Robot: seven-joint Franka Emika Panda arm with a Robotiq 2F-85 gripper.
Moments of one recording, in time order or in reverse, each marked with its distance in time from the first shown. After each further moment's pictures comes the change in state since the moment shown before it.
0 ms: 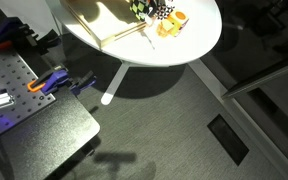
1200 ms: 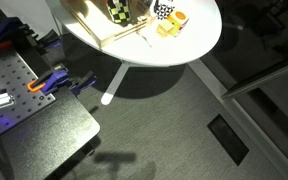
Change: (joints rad) arm 0.004 -0.118 0.031 -0.125 -0.001 -0.075 -0.149
